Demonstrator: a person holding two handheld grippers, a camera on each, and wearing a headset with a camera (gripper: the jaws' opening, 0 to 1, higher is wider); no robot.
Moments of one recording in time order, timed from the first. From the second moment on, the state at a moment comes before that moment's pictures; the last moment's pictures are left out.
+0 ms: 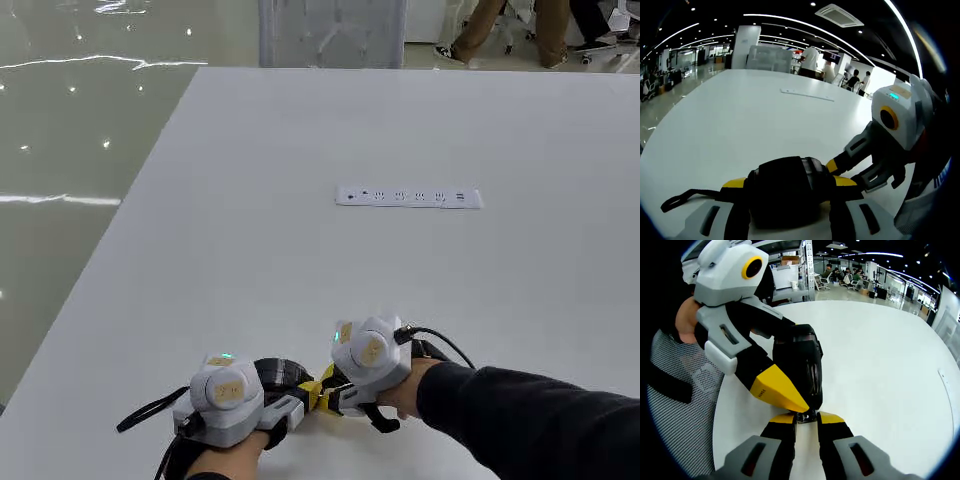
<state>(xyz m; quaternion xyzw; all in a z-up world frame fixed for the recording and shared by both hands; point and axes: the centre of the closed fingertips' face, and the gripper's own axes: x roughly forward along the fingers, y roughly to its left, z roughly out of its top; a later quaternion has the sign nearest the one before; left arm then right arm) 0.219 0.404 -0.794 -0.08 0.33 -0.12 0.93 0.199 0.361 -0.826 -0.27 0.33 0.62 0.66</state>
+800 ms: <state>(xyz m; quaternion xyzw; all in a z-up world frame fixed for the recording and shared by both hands) 0.207 0.429 -0.729 -0.10 0.26 -0.29 0.92 0.191 0.271 -0.769 -0.23 0.29 0.55 0.75</state>
